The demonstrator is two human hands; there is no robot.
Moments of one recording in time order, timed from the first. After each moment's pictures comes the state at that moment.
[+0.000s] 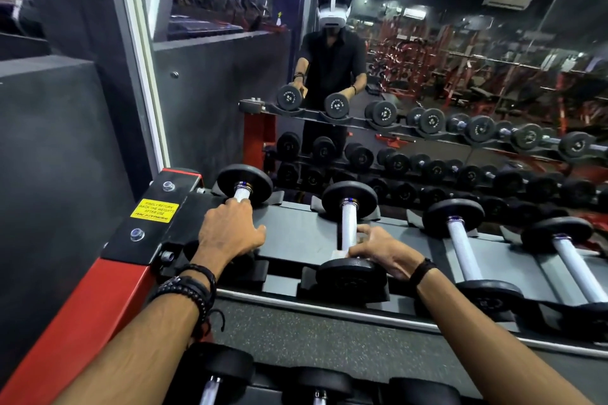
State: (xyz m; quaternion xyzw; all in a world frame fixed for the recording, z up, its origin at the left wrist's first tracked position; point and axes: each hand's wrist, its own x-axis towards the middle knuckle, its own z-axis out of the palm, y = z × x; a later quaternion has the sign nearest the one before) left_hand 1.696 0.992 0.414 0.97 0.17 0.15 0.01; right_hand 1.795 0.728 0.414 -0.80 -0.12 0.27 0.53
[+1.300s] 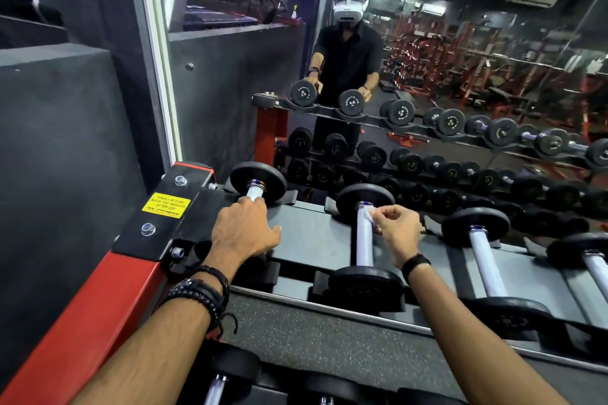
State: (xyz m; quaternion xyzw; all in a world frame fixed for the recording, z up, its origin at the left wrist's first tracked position) left_hand 1.699 0.993 0.413 0.97 0.19 0.16 0.01; right_hand 1.842 0.747 0.401 -0.81 -0.04 -0.05 0.58
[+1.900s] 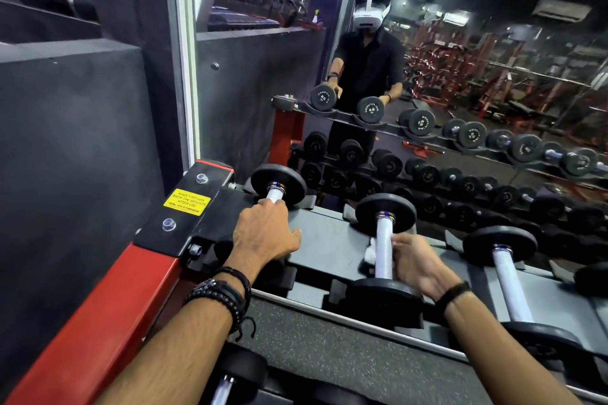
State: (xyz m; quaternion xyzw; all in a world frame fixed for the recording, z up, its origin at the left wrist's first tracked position) left_hand 1.700 0.993 0.413 0.97 0.18 0.16 0.02; right_hand 1.821 0.741 0.407 -0.65 0.06 0.33 0.68
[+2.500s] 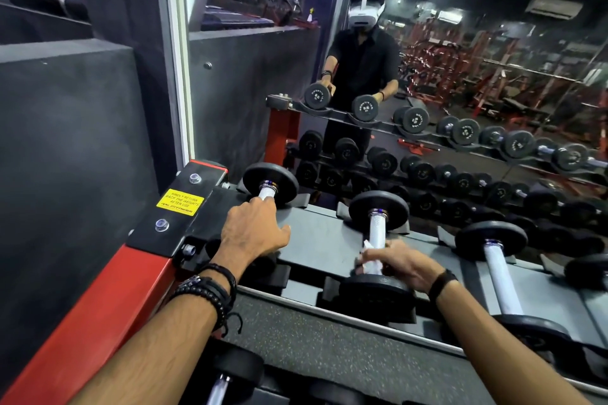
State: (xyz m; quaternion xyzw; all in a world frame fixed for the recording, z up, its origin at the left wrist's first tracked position) left_hand 1.698 1.000 0.413 0.97 0.18 0.17 0.03; right_hand 1.819 0.746 0.398 -0.80 -0.07 0.34 0.50
